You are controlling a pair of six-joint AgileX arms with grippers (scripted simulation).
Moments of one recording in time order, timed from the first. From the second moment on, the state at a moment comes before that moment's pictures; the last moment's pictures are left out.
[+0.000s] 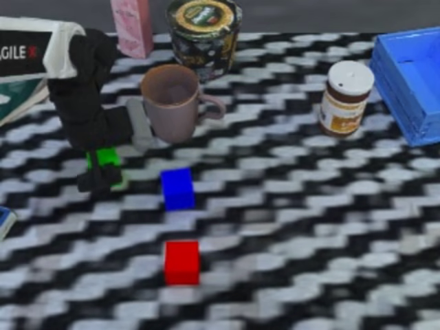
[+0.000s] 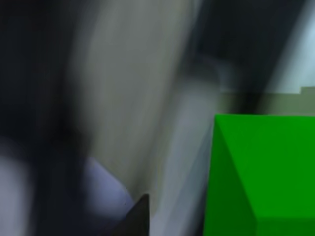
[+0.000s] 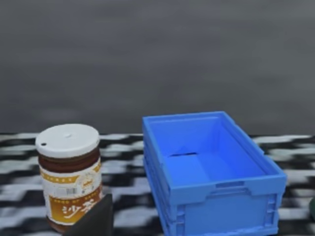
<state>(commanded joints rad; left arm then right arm) -0.22 2.29 1.60 -0.89 0.00 1.07 0.01 0.00 0.00 0.00 0.00 0.00</state>
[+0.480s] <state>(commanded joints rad) -0.22 2.29 1.60 -0.89 0.00 1.07 0.01 0.00 0.00 0.00 0.00 0.00</state>
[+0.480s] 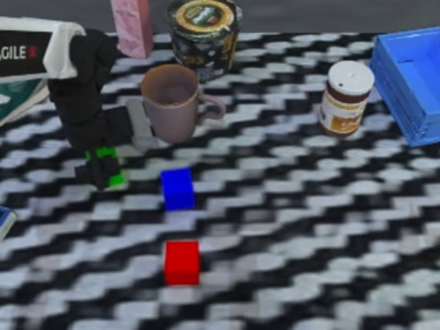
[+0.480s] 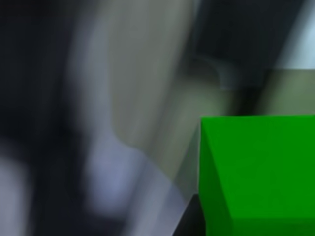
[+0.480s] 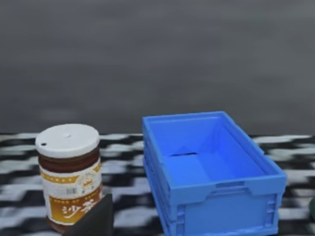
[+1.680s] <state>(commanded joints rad) -0.20 2.19 1.74 -1.13 0.01 1.07 0.01 0.00 0.00 0.00 0.00 0.00</state>
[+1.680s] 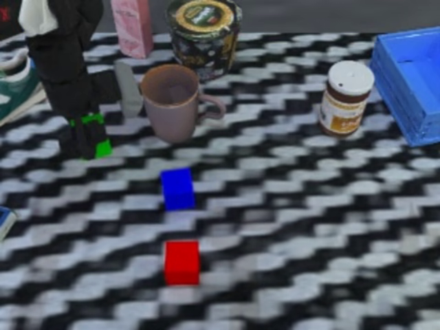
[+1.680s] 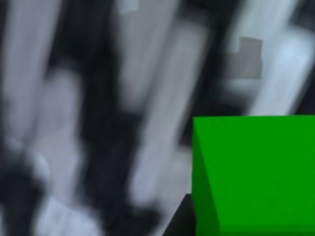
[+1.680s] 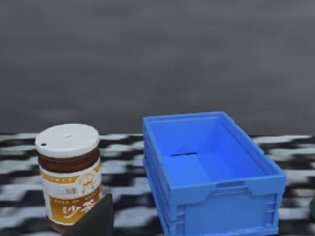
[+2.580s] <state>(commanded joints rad) -0.81 2.05 1.59 -1.12 0.01 0.77 0.01 0.00 0.00 0.00 0.00 0.00</state>
